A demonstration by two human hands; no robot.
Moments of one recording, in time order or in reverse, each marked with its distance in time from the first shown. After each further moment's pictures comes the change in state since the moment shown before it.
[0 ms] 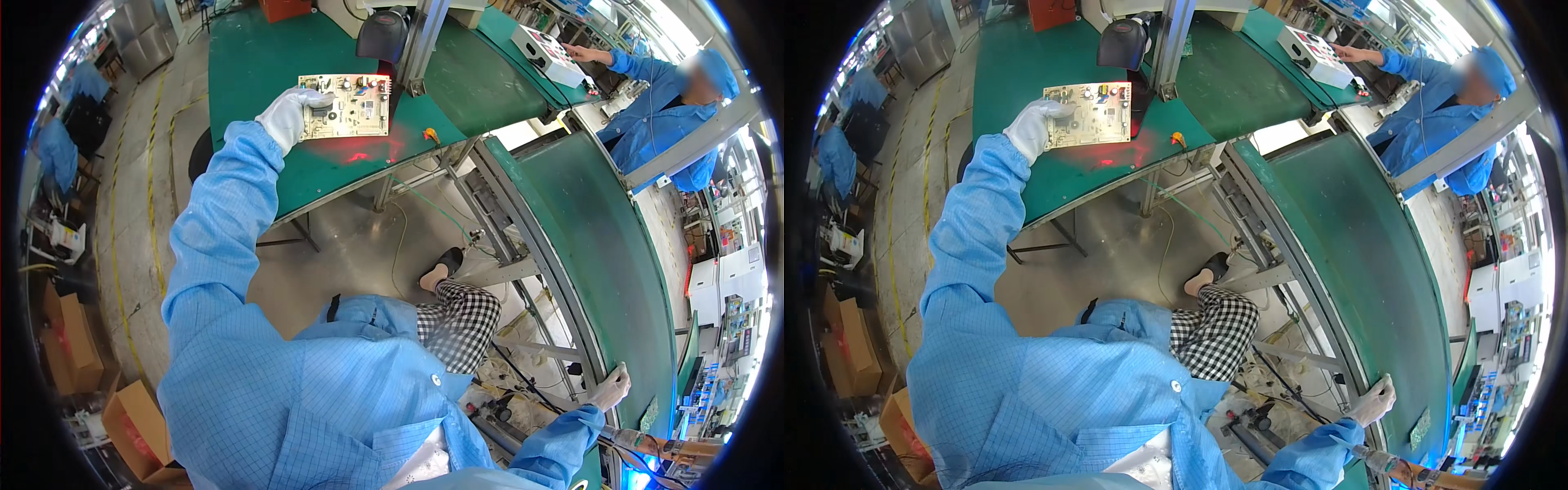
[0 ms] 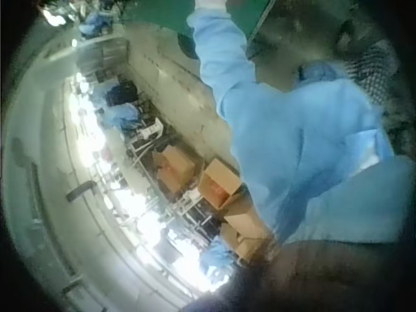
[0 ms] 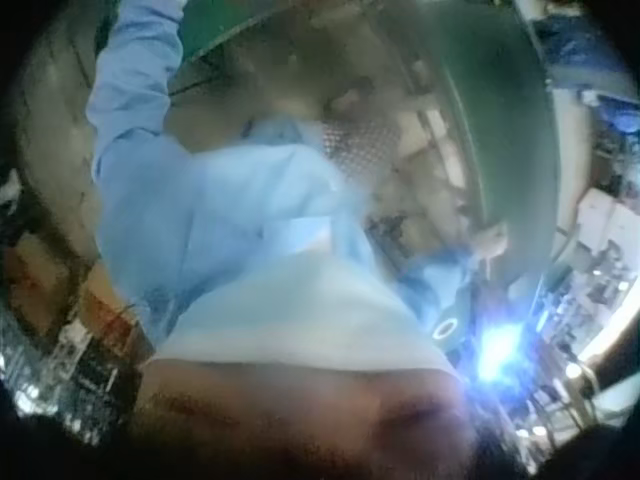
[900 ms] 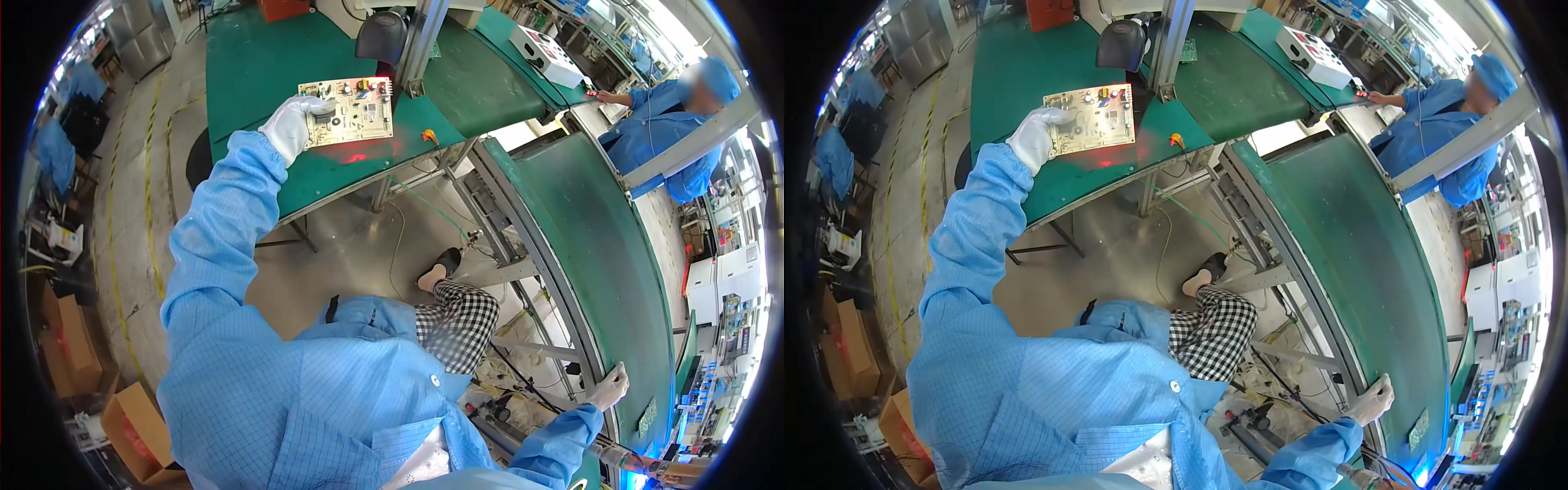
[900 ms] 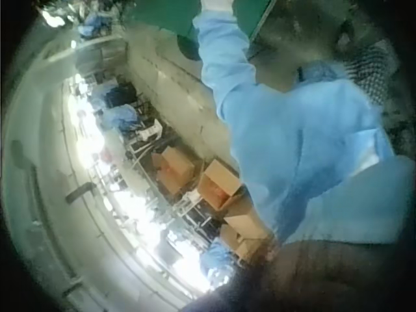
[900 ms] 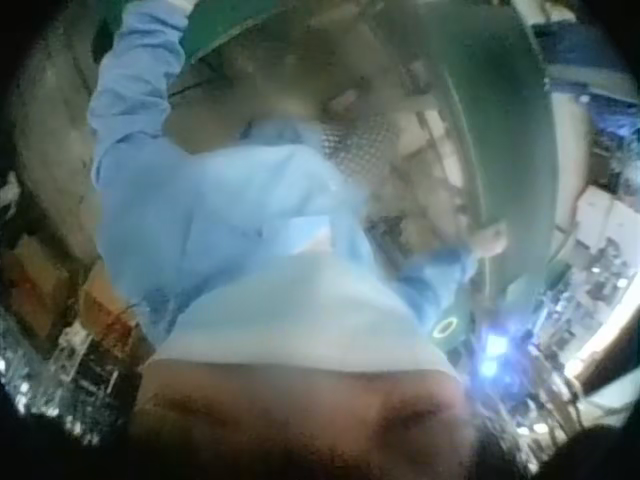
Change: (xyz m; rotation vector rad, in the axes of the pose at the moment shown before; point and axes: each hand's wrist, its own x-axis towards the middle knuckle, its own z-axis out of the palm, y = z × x) left_hand -0.001 -0.017 0.004 -0.131 -0.056 0.011; right_hand -0.001 -0.007 -0.001 0.021 -0.006 0.061
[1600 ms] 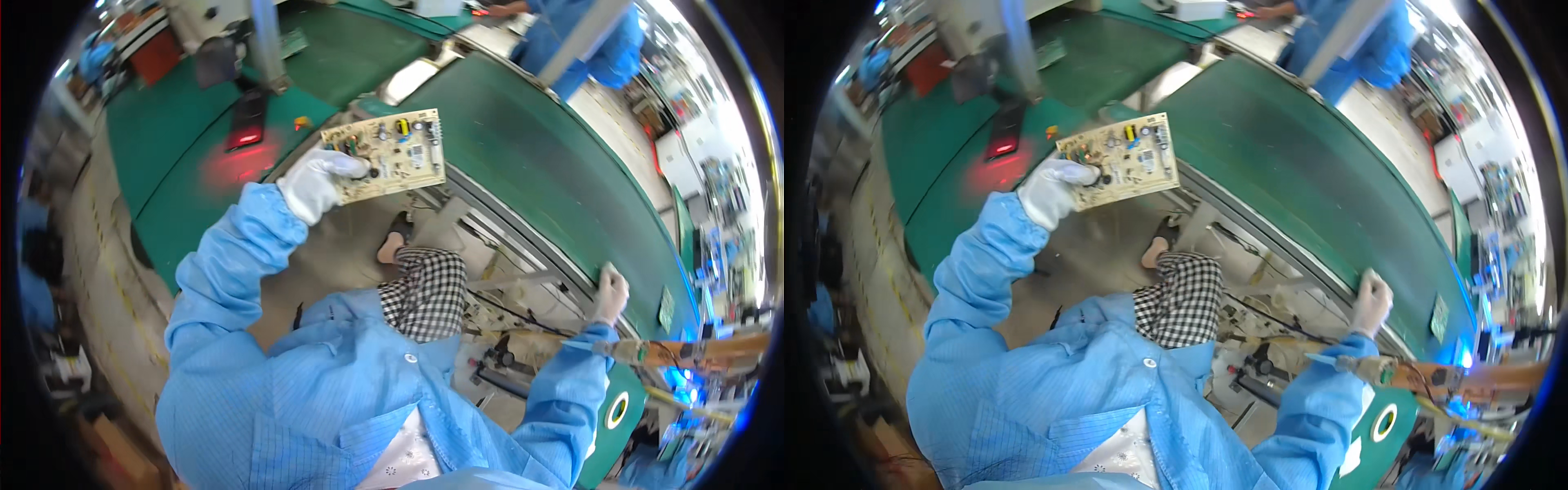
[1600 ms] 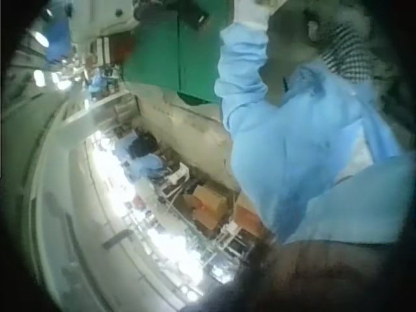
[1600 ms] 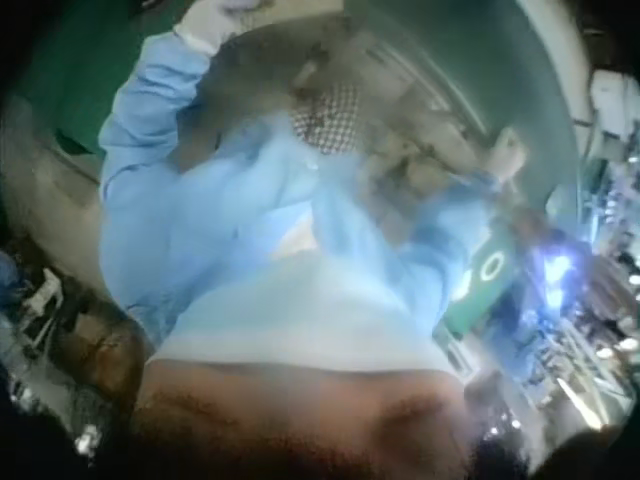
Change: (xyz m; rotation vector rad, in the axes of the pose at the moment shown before) left_hand -0.020 -0.108 0.191 -0.228 -0.539 -0.388; right_hand 0.018 0.009 -0.003 0.139 -0.042 0.045
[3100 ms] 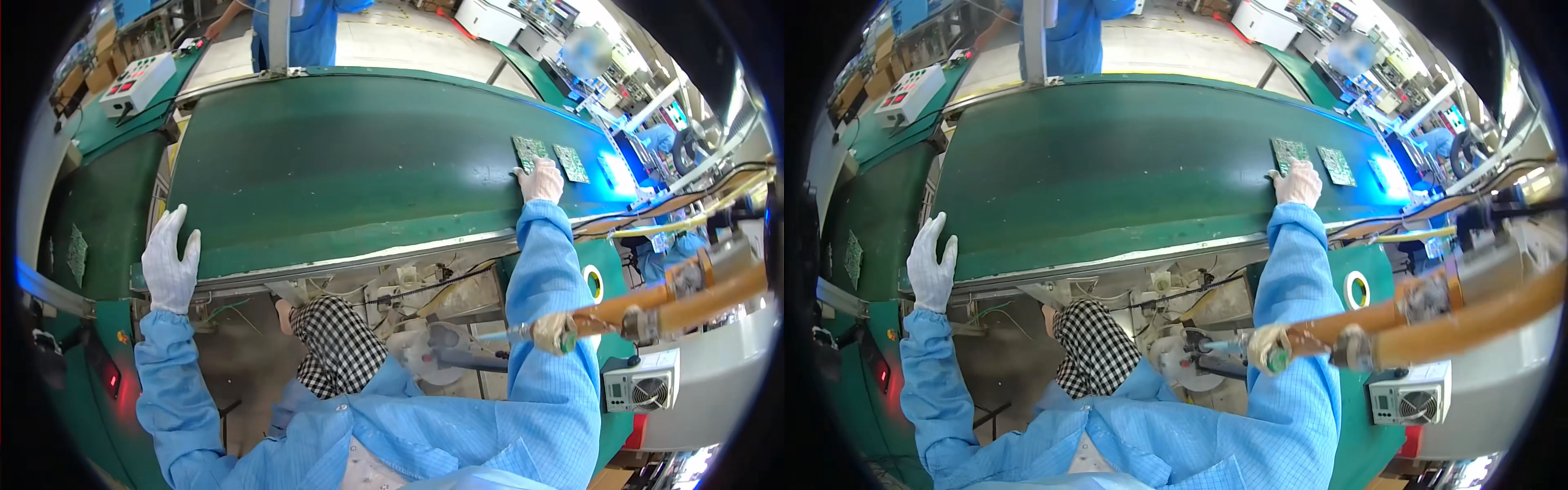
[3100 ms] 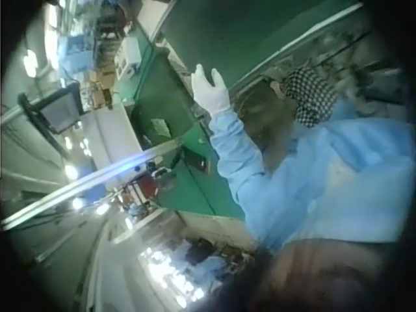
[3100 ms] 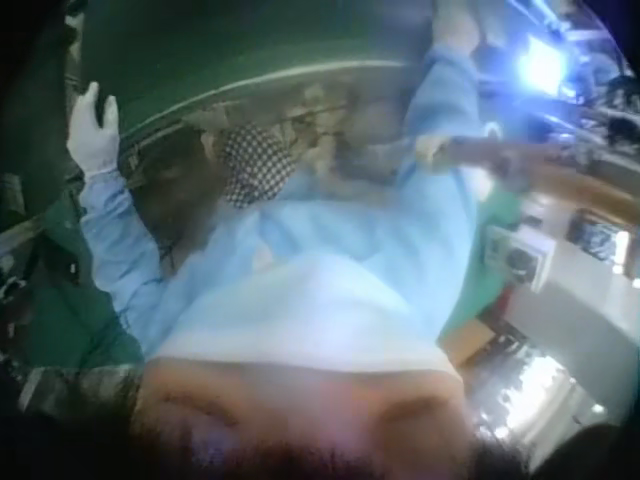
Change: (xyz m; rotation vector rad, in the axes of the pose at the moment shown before) left_hand 0.180 -0.035 0.032 1.873 0.027 0.900; right_hand 0.101 0.098 -0.034 -0.909 0.040 0.306
